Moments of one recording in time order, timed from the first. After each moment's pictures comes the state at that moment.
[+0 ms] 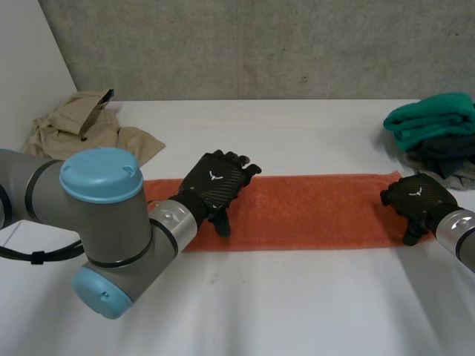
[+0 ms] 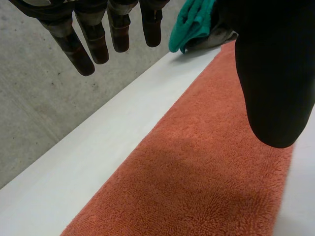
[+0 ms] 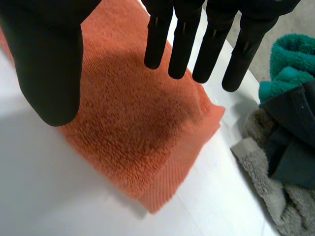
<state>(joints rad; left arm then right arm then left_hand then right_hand) 4.10 -2.09 -1.46 3.32 -1.39 3.47 1.54 -1.12 1.73 -0.16 1.18 2.33 0.20 0.20 0.21 0.20 0.05 0.54 0.55 0.54 0.55 0.37</state>
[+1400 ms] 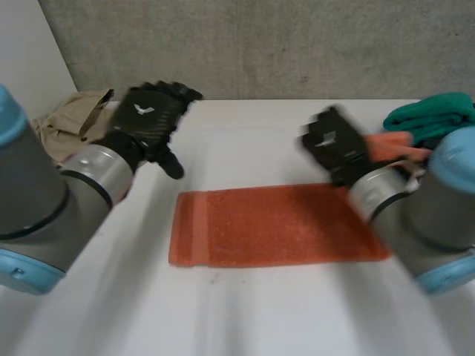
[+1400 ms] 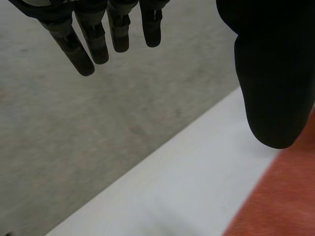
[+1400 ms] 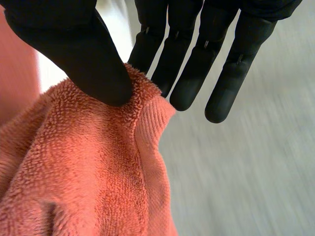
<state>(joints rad) 4.26 -1.77 -1.52 3.28 -1.46 3.36 2.03 -1.19 1.59 -0.39 1.29 2.16 0.20 0.20 0.21 0.20 0.05 1.11 1.17 1.19 1.19 1.00</state>
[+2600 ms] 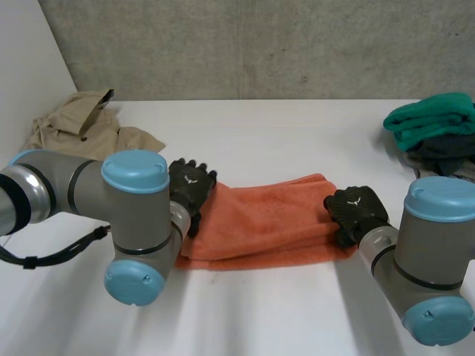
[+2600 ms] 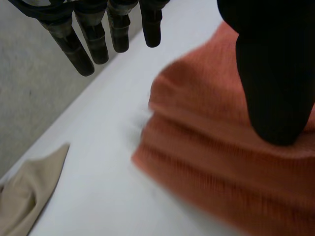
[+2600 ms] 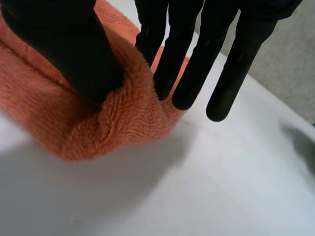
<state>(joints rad) 4.09 -2.26 -1.29 3.22 -1.76 3.60 1.98 -1.09 1.72 -0.26 1.57 2.74 0.20 0.20 0.21 0.20 0.05 1.12 1.17 1.16 1.16 0.96</state>
